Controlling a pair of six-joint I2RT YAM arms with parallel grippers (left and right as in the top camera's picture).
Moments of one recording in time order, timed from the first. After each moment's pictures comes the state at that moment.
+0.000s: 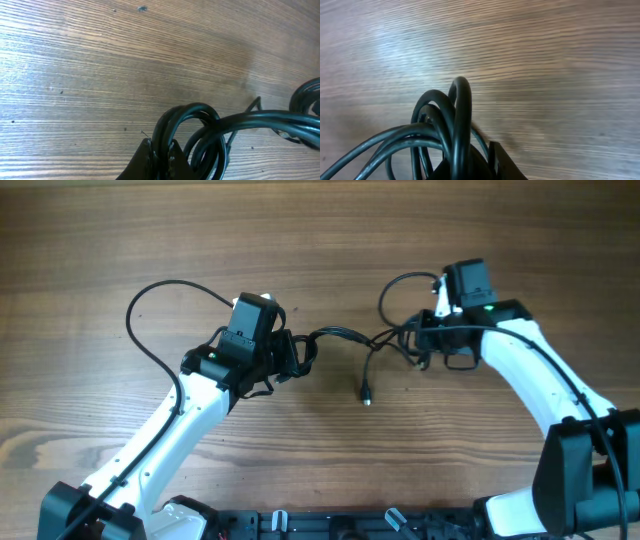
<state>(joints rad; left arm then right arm) -0.42 1.39 0.91 -0.53 0.09 -0.63 0.16 1.63 1.06 -0.65 -0.13 0.33</state>
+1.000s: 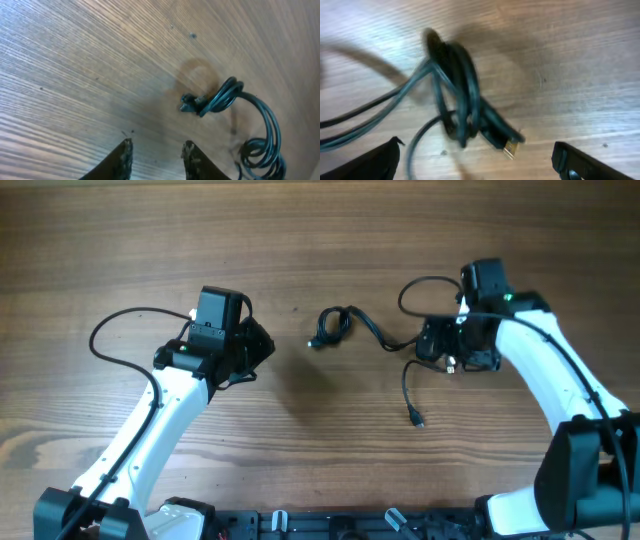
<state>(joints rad) -0.25 1.39 0.91 -0.56 0.17 -0.94 0.10 1.64 1.15 -0.91 -0.08 0.35</state>
